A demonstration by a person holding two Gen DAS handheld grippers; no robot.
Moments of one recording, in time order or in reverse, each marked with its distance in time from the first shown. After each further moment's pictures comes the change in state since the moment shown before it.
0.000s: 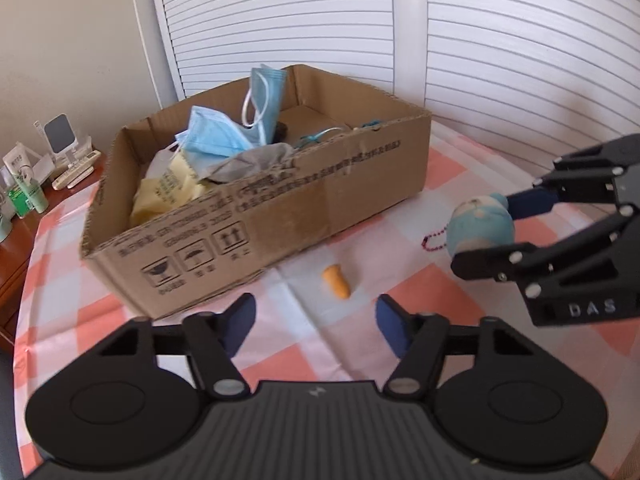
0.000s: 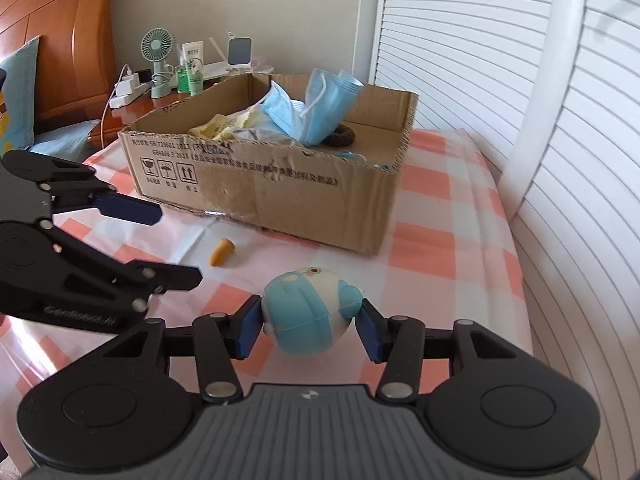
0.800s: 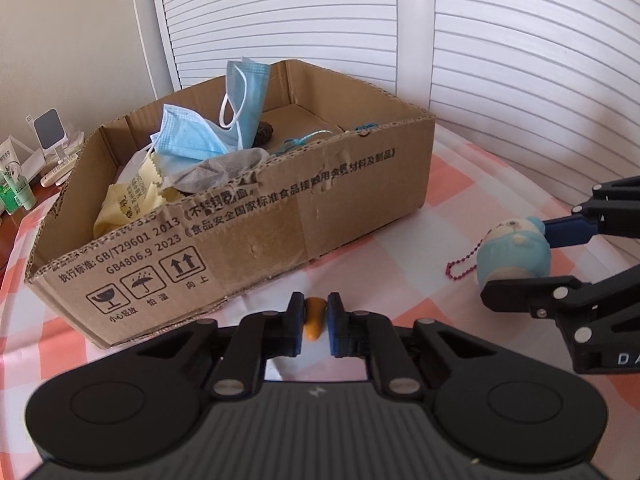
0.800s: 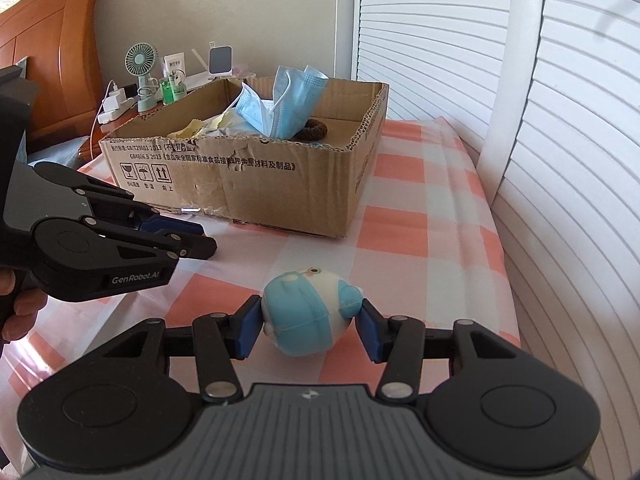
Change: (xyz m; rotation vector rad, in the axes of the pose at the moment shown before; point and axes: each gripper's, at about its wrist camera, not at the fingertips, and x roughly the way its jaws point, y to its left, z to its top) left arm 0.037 -0.018 0.017 -0.035 -0.004 -0.001; right arm -0.002 -0.022 -0.013 0.057 -0.021 0.002
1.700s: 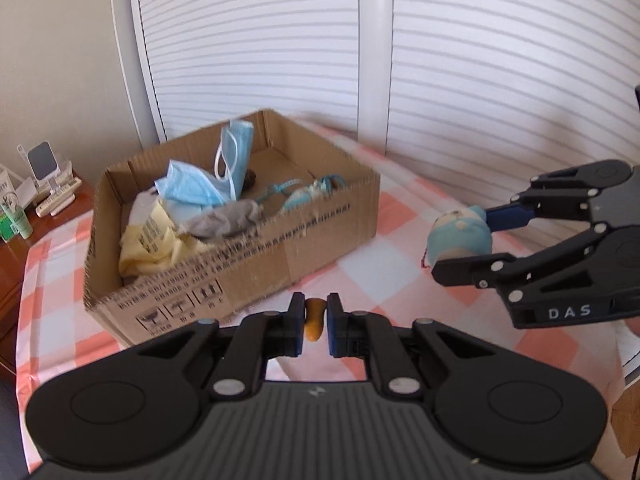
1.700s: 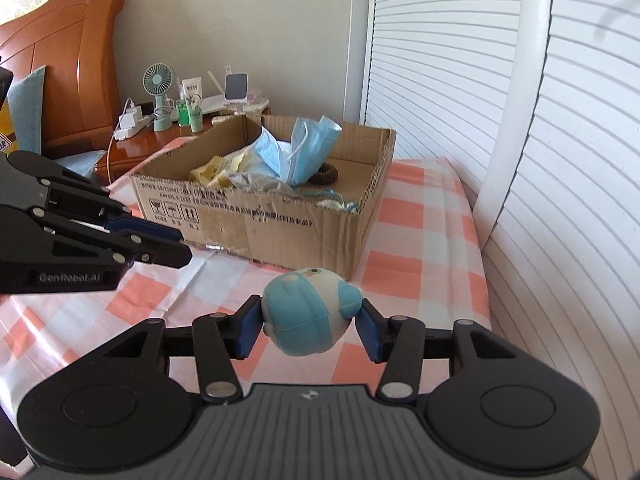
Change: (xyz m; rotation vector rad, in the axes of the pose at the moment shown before) left arm -0.070 0.007 0.009 0.043 -0.040 -0.088; right arm -0.045 0.009 0.025 -0.047 -0.065 0.013
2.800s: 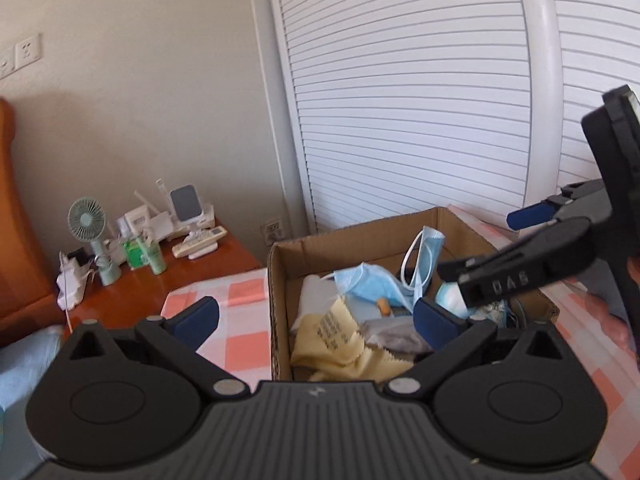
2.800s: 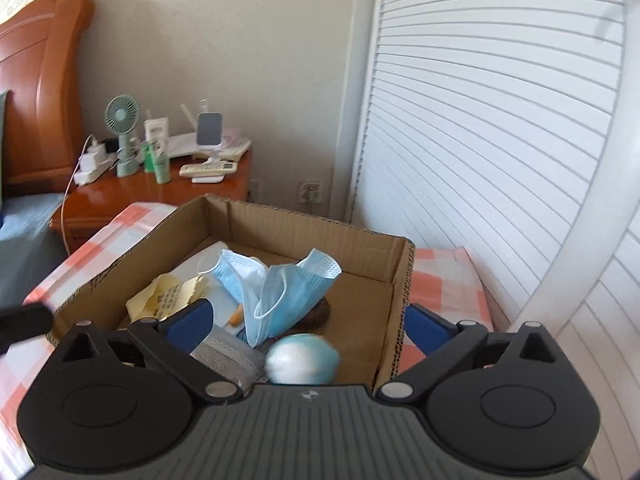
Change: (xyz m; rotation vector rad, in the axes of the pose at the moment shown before) left arm -0.020 0.074 0.051 -0.147 -0.200 0.383; right arm 0.120 -0.007 0.135 0.003 -0.045 -0.057
